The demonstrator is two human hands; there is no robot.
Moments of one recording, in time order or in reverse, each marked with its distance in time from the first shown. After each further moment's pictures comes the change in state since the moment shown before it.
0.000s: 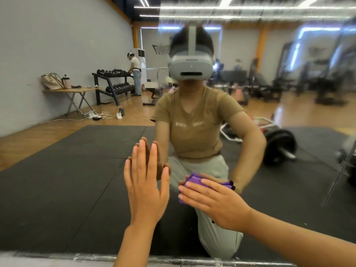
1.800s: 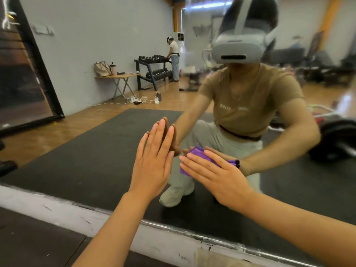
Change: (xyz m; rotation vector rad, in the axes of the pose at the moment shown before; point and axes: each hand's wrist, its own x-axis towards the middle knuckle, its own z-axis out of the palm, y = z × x) left_hand -0.004 -0.047 -0.033 0.205 -0.213 0.225; right_hand 0.056 -0.020 0.000 0.125 0.157 0.123
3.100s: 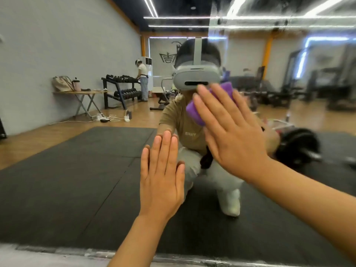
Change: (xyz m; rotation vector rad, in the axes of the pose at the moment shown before) left_hand -0.037 -0.014 0.074 -0.130 0.281 0.022; right_hand 0.071 0.011 -0.008 -0.080 0.364 0.382
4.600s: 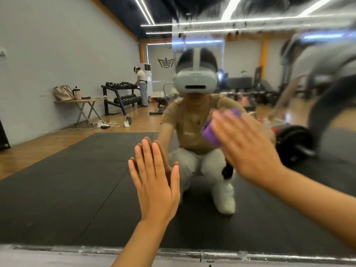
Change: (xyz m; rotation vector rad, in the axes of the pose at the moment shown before) left_hand -0.011 0.048 0.008 0.034 0.000 -0.251; right_hand -0.075 0.056 -0.024 -0.007 -0.055 -0.106
